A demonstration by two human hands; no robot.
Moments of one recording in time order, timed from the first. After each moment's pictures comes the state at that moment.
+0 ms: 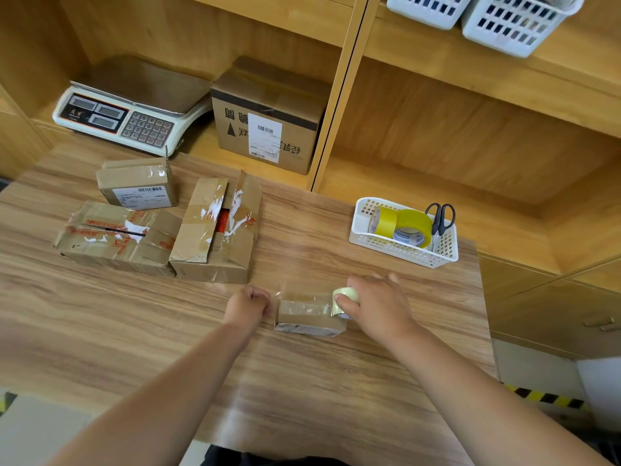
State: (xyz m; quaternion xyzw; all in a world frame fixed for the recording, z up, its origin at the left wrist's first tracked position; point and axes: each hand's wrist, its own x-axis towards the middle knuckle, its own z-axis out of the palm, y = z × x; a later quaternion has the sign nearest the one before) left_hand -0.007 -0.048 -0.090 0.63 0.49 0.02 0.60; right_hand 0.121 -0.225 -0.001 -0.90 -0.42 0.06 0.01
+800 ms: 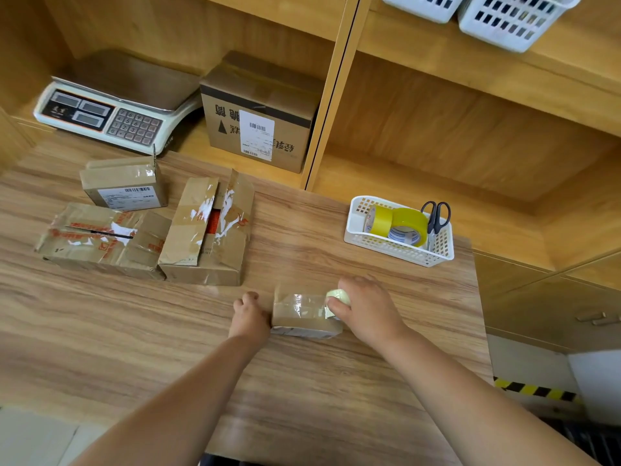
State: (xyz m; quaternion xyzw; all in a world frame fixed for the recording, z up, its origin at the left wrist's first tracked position) left_hand 0.002 -0.063 -0.115 0.74 0.46 -0.10 0.48; right_hand 0.123 -0.220 -0.020 -0.90 -0.41 0.10 0.09
